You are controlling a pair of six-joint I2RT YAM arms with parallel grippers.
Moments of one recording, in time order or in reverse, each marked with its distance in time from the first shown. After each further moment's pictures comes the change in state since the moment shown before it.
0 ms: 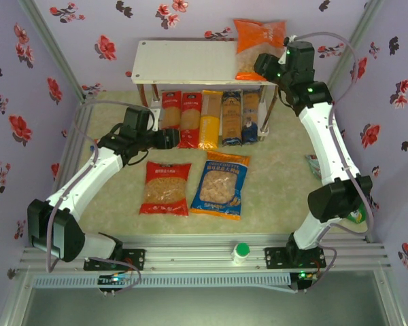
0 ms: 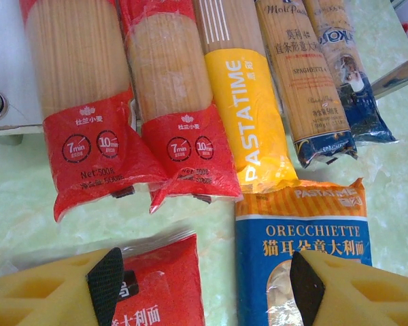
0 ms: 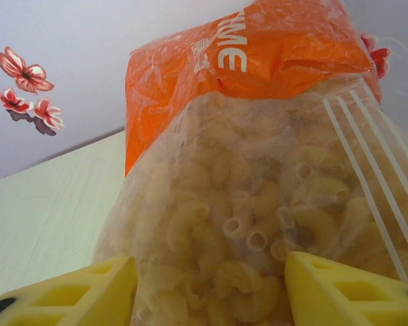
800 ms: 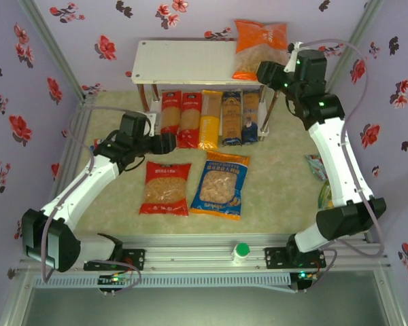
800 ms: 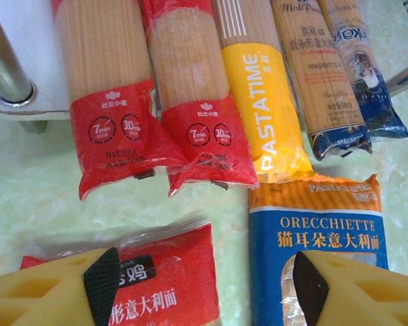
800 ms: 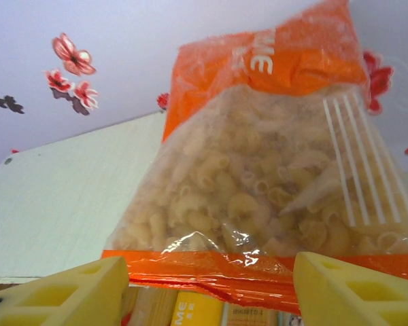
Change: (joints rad) left arm 0.003 -0.085 -0.092 0.023 -0.046 0.000; right arm 0.000 -0.193 -0.135 0.008 -0.033 -0.103
